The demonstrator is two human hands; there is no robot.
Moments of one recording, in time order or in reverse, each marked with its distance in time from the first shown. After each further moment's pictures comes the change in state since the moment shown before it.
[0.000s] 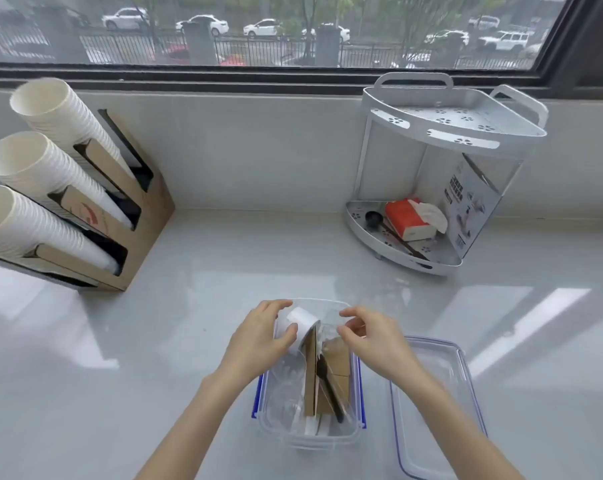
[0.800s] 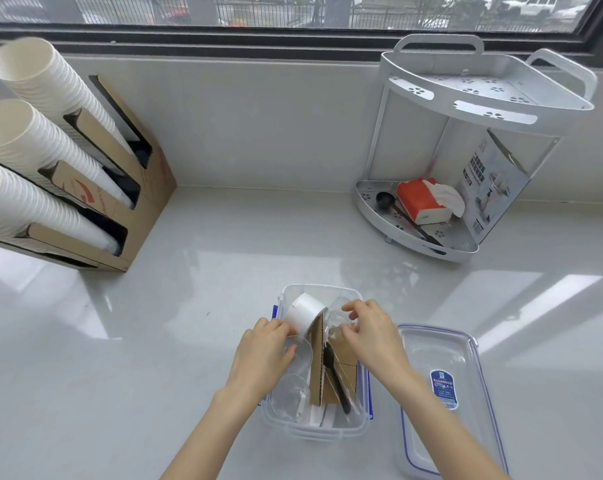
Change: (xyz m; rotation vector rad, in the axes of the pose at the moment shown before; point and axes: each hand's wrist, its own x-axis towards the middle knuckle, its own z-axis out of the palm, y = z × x) left_hand -0.004 -0.032 0.034 0.367 -0.091 0.000; right_hand 0.022 0.020 0.033 -0.201 0.072 0.025
